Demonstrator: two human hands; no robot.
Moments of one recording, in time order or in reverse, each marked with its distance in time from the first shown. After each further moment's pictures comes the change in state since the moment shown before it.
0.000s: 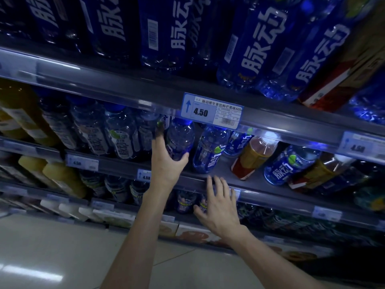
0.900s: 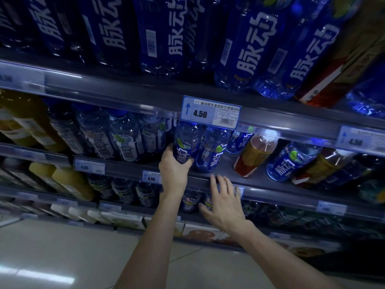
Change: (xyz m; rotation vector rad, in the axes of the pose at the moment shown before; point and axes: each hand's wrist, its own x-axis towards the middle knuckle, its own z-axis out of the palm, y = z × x) left_hand -0.009 -0.001 0.019 0.062 0.057 -0.204; right_hand 0.002 0.001 -0.007 0.011 -0.028 0.000
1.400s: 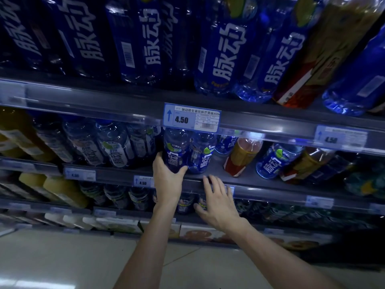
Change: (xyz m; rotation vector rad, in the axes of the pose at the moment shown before) left_hand -0.021 0.000 0.003 -0.032 -0.033 -0.022; right_hand 0.000 0.011 -0.004 0.066 -0.010 -0.041
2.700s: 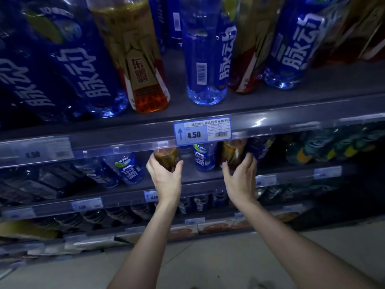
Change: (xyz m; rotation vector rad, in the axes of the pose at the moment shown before) left_hand -0.083 0.087 0.161 0.054 -0.055 0.058; right_hand -0.040 0.205 -0.075 0.536 0.633 0.591
